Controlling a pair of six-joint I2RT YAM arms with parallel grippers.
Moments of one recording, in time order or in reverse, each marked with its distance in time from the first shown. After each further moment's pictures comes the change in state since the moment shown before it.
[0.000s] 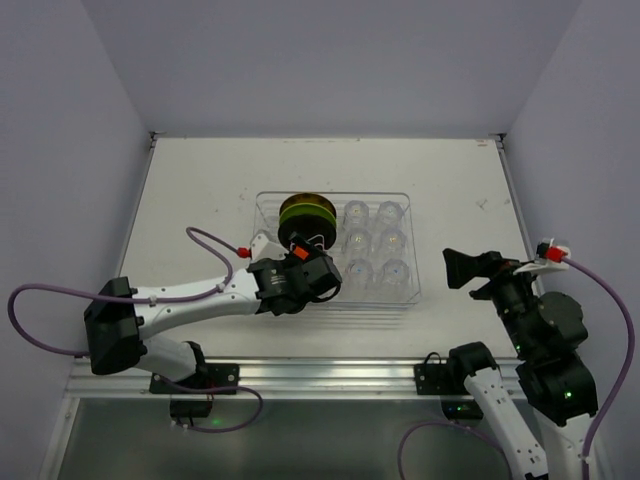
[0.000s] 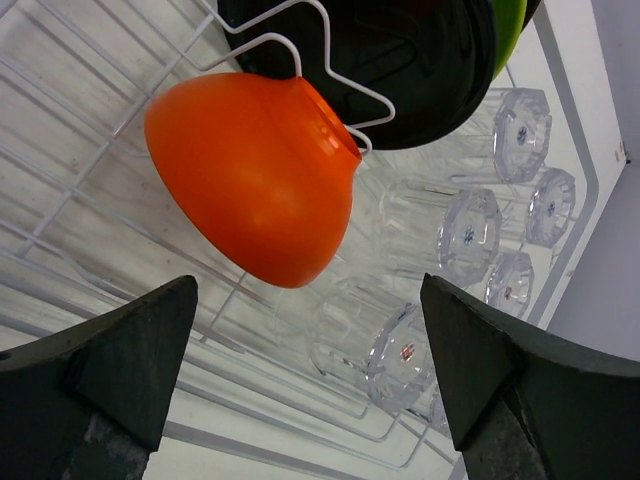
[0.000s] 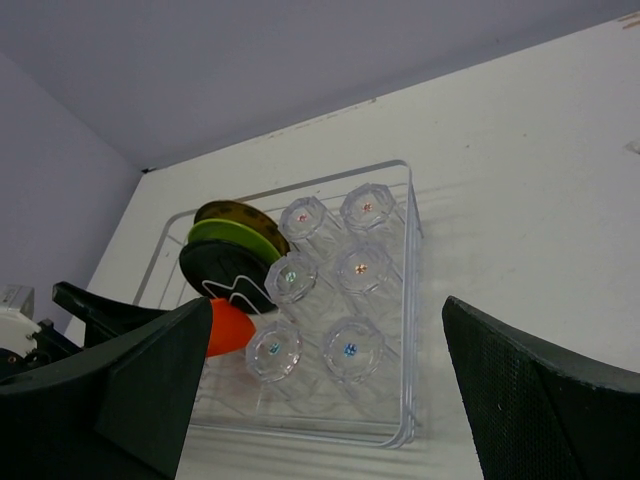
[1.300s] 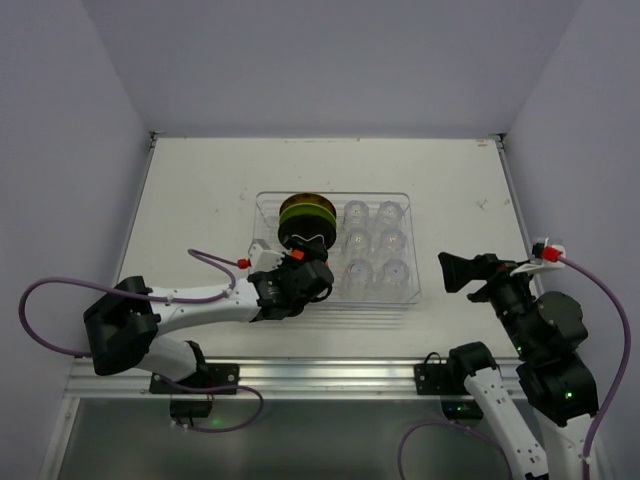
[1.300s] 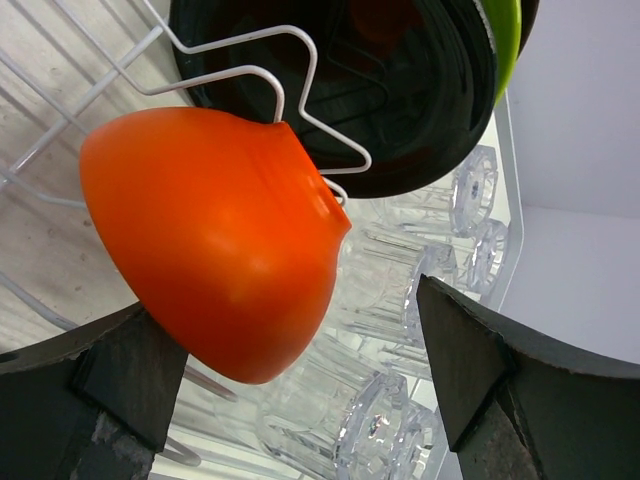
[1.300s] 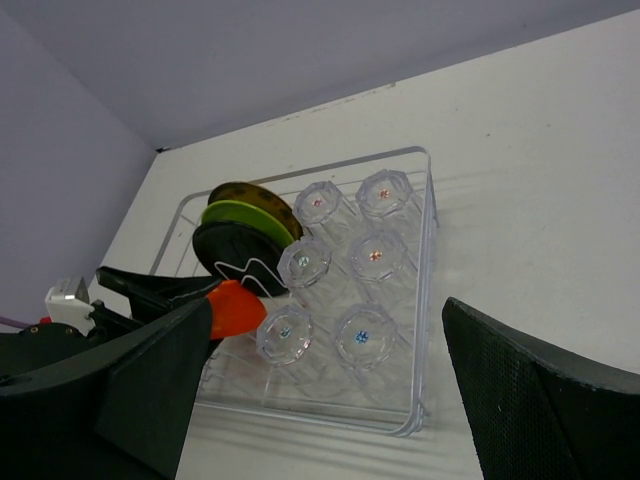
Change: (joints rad) left arm 0.058 0.006 -0.249 0.482 -0.056 -0.005; right arm 0.000 0.003 0.008 -0.018 -0.058 -0.005
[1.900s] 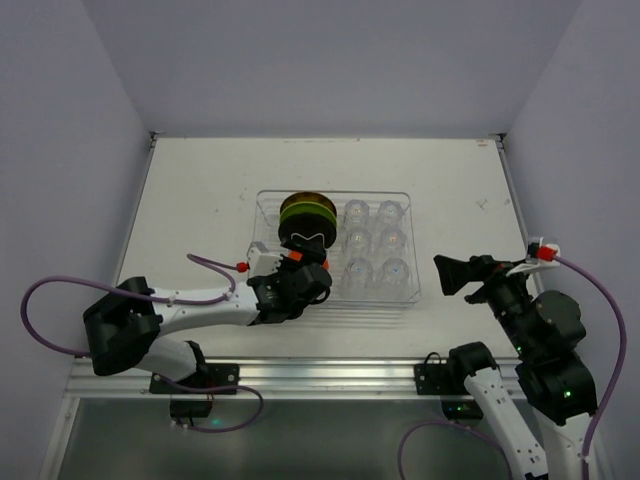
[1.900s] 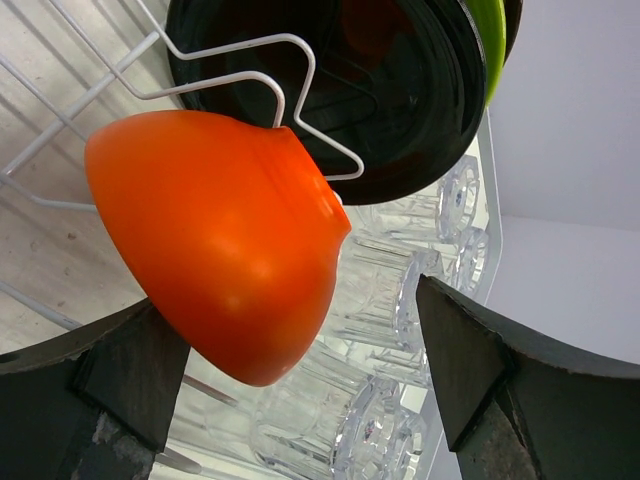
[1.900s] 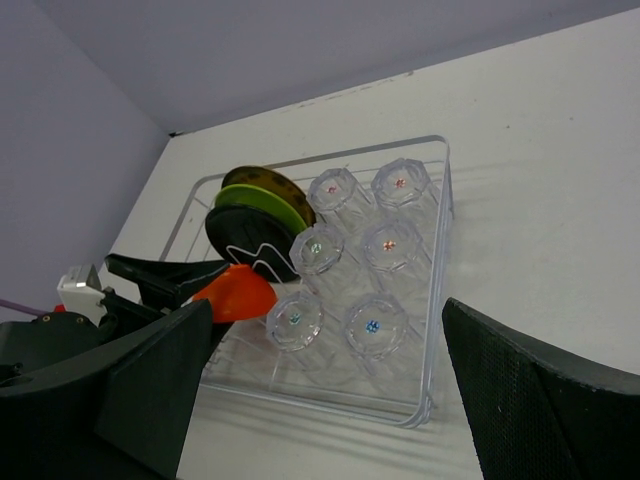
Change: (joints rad) left arm -0.003 -0.003 -0.048 0.105 -0.048 0.000; right arm 0.000 0.000 -0.009 0.000 -0.044 -0.004
